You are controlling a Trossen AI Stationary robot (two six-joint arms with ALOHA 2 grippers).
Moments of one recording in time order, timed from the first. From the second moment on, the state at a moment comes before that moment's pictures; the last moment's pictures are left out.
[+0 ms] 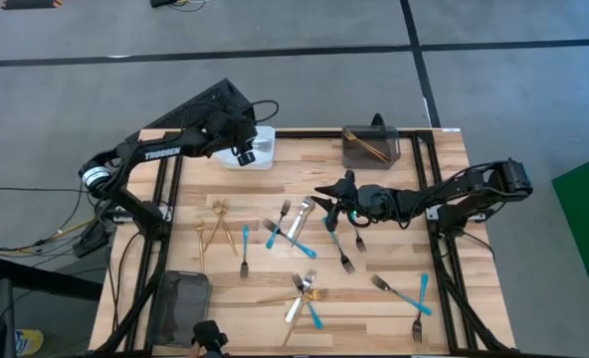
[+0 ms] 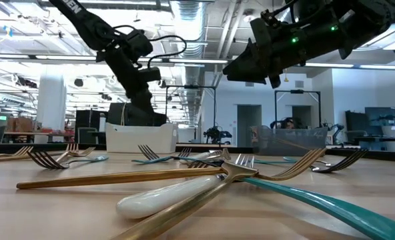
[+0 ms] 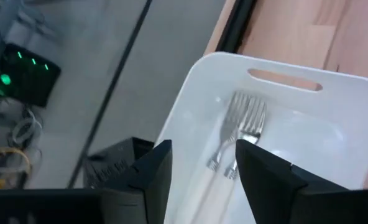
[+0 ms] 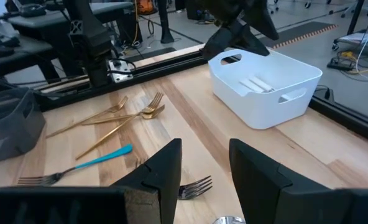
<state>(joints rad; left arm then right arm) 0.73 1.52 0.94 -0.17 -0.18 0.51 0.01 1.43 0.59 0.61 0.39 0.24</state>
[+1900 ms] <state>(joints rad) 0.04 1.02 0.52 -0.58 -0.52 -0.67 0.04 1.42 0.59 0.37 0.42 0.52</state>
